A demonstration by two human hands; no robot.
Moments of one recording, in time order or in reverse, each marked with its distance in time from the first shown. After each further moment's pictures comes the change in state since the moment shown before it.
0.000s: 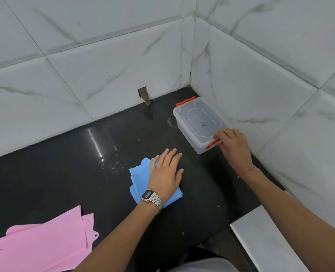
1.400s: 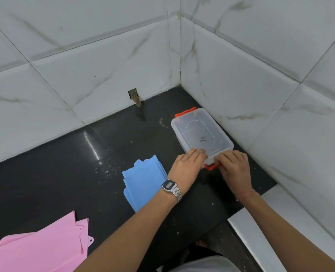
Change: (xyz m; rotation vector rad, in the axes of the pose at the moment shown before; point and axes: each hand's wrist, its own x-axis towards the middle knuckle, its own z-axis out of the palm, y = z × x) left_hand 0.037 0.070 0.005 -0.030 0.008 0.330; right_hand -0.075 0.000 0.001 0.020 0.195 -0.014
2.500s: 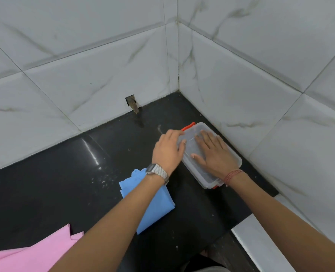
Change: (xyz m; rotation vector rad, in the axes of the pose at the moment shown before) left_hand 0.050 -0.061 -0.023 -0.170 0.216 -0.290; right_hand 0.077 -0.004 0.032 -0.156 -0.673 0.056
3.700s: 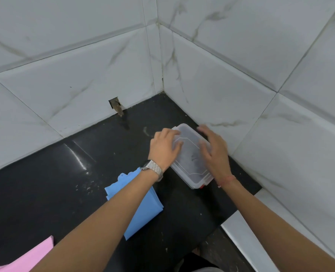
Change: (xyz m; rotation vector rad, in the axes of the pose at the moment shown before) left_hand 0.016 0.017 0.016 -0.013 -0.162 -0.007; right_hand -0.026 0.004 -0.022 0.734 0.543 0.173
